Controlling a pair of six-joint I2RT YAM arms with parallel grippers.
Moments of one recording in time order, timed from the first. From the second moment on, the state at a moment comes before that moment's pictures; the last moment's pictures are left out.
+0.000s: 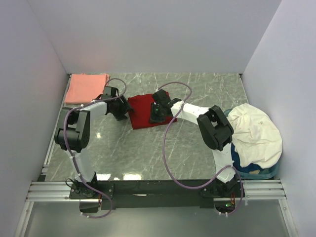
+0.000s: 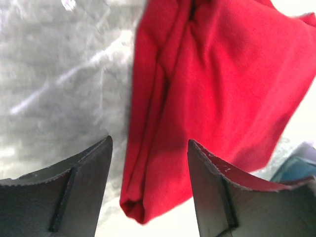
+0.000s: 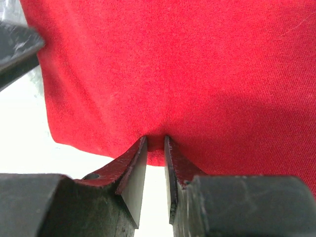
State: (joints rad) left arm -0.18 1.87 1.15 -0.21 0.25 -0.83; right arm 0.66 2.08 1.48 -0.36 -0.11 0.67
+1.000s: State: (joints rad) left arm -0.30 2.08 1.51 -0.49 -0.08 -0.71; right arm 0.67 1.44 1.13 -0.31 -0.18 0.70
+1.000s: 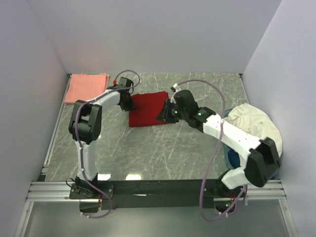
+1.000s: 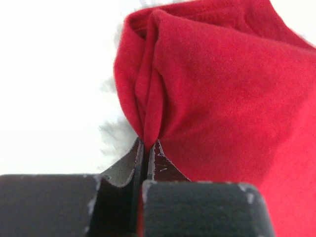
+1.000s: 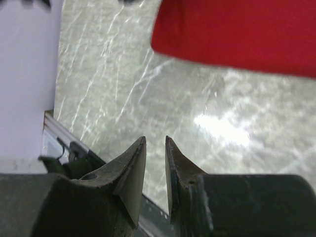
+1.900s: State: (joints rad) left arm -0.20 2.29 2.11 -0.64 -0.82 -0.05; right arm 0.68 1.03 0.89 -0.38 -0.13 0.66
